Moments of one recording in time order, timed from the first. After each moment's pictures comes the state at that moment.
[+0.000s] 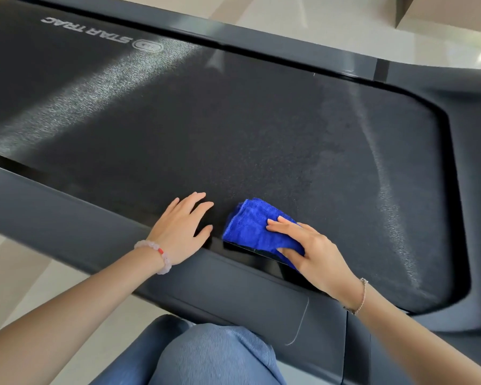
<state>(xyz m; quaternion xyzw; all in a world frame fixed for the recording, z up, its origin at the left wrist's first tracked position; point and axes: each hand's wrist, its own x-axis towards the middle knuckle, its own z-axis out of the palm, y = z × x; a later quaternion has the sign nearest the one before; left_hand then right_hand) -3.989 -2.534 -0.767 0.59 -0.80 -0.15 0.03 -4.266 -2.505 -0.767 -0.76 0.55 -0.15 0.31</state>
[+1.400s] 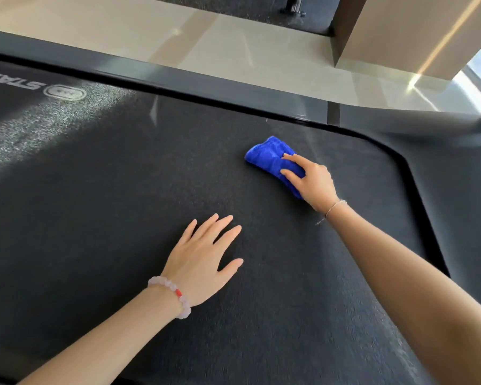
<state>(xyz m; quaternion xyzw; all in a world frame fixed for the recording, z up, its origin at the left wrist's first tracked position) -4.094 -2.670 -0.781 0.49 -0.86 -0.12 0.04 -4.359 -2.789 -0.781 -0.65 0.71 -0.24 0.16</state>
